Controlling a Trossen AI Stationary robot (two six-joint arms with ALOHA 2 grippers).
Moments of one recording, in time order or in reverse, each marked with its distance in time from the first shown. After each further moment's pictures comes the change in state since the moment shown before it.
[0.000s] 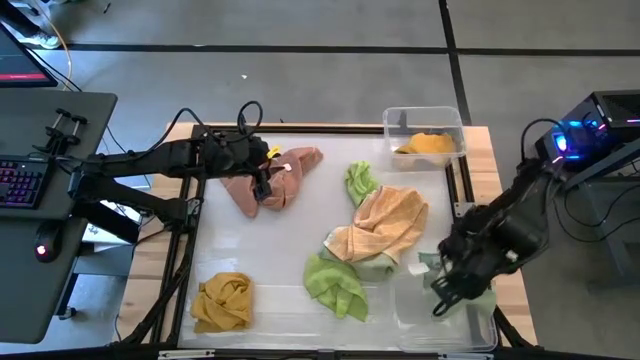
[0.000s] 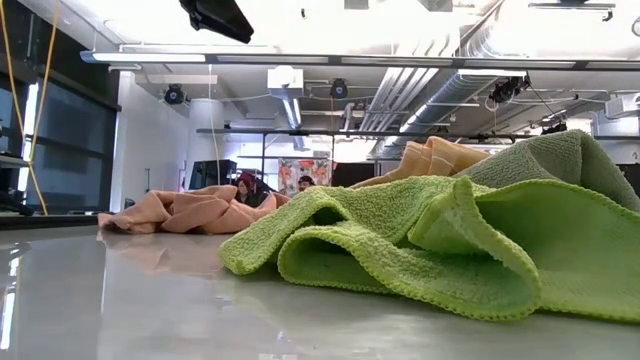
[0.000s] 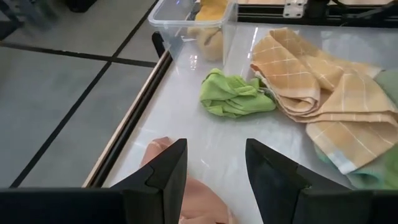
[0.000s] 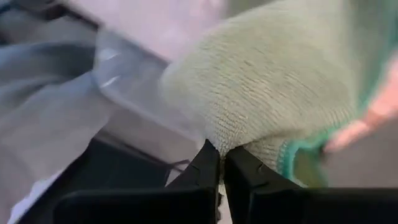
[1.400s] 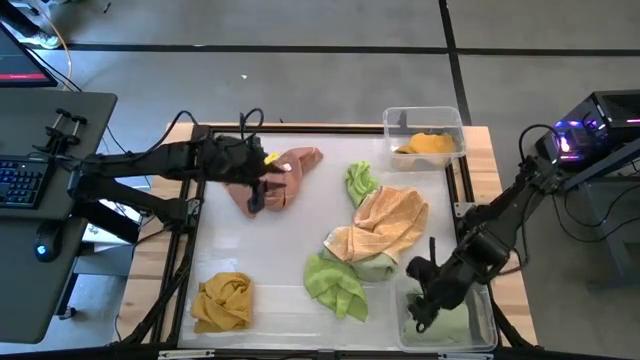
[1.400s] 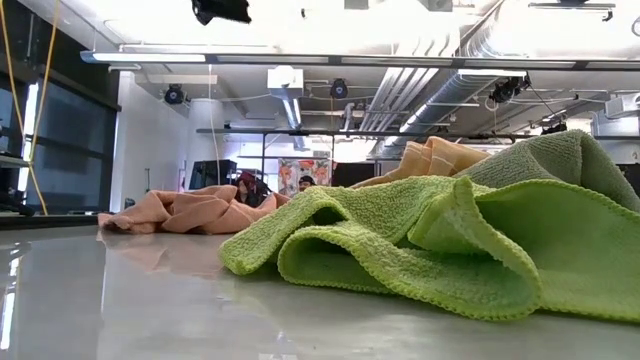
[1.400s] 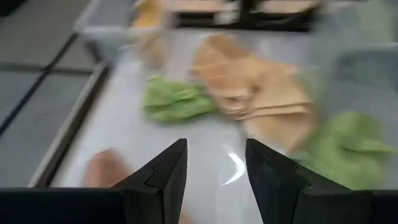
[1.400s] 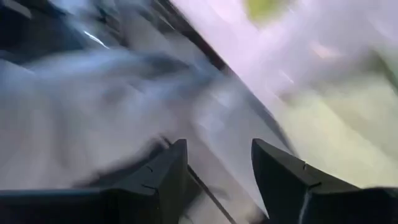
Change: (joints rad) left arm -0.058 -0.012 -0.001 0.008 0.213 0.002; right arm -0.032 -0.054 -0.329 0.633 0.189 -0.219
